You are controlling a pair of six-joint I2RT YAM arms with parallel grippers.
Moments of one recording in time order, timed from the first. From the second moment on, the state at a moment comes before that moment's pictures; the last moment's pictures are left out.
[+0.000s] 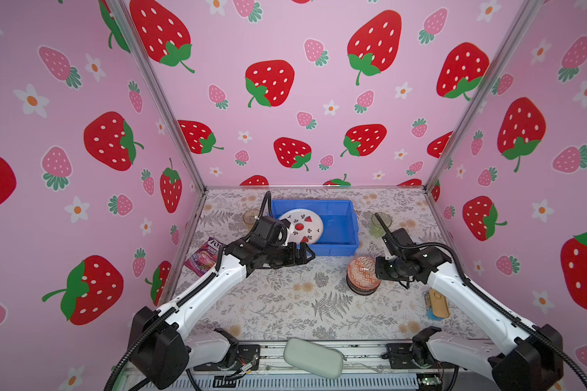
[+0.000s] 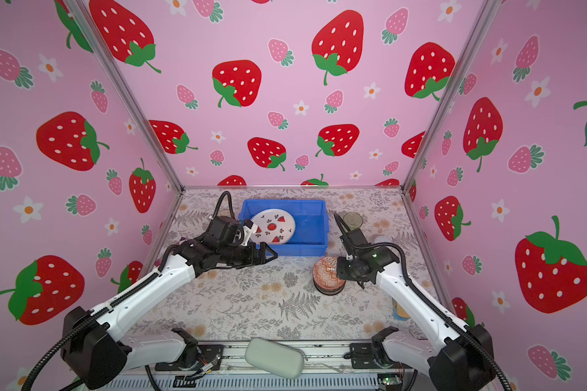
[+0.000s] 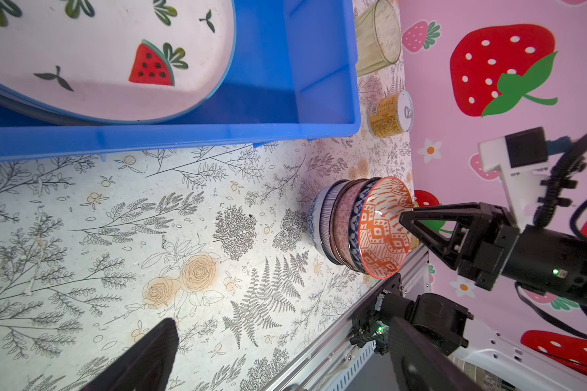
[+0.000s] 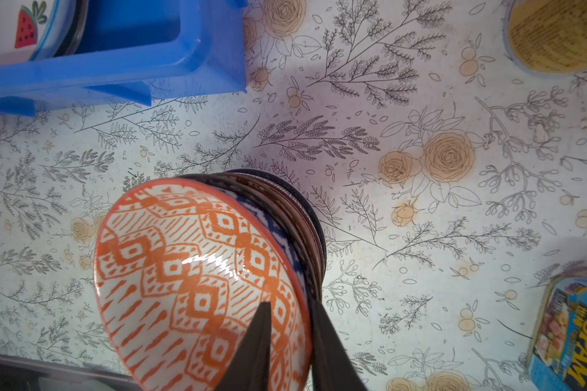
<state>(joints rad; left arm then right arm) -0.53 1.27 1.02 -0.61 0.43 -0.61 0.57 1.14 0.92 -0.94 -0.01 0.51</state>
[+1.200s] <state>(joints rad) -0.62 1.30 1.01 -0.56 0.44 -0.71 0.50 1.12 0.94 -0.96 -0.09 0.51</state>
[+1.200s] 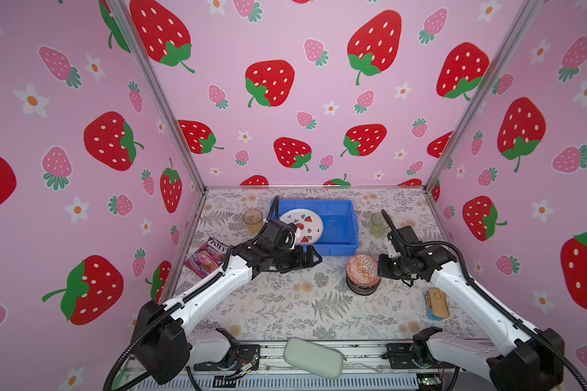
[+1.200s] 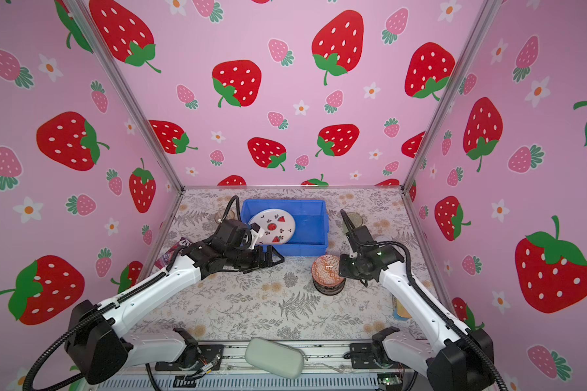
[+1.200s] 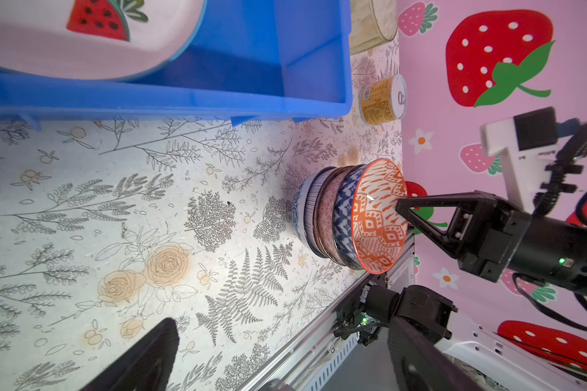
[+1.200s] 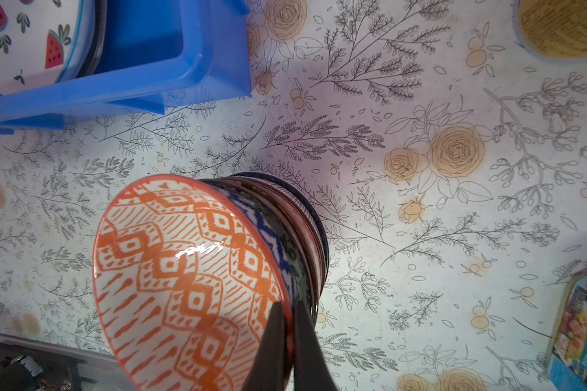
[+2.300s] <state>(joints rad) -0.87 1.71 1.45 -0.72 0.29 -0.70 0.49 1.14 1.05 -1.00 -0.14 0.43</state>
